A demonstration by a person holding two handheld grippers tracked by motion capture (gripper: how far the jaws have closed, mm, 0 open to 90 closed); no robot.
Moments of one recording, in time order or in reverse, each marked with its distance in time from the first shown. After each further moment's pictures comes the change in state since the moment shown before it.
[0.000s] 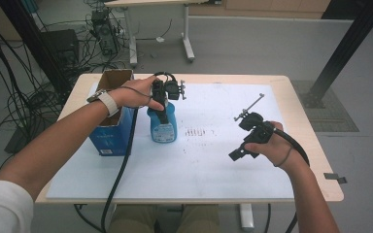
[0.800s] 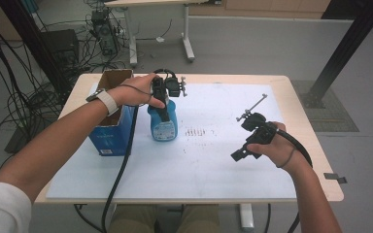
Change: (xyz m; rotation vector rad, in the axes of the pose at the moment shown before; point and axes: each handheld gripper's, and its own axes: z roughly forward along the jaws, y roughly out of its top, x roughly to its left) left arm -0.008 0.000 -0.018 -0.019 0.018 -0.039; right arm 0.000 -0.005 -0.004 -0.002 -0.009 0.007
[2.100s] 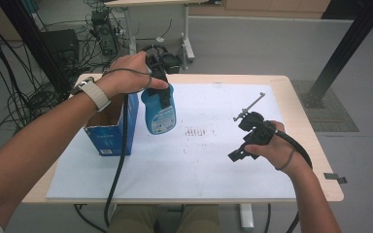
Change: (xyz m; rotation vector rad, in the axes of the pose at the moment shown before) left arm -0.038 0.010 -0.092 0.024 0.055 -0.364; right arm 0.021 0.003 -0.011 -0.019 -0.019 -0.047
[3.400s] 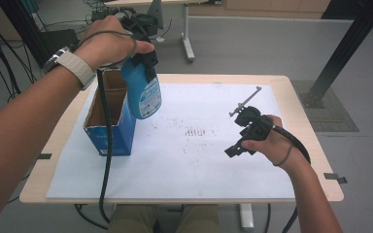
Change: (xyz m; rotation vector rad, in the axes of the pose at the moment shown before) left arm 0.020 -0.033 -0.084 -0.021 -0.001 -0.429; right arm 0.010 0.013 -0.010 -0.013 -0.013 -0.037
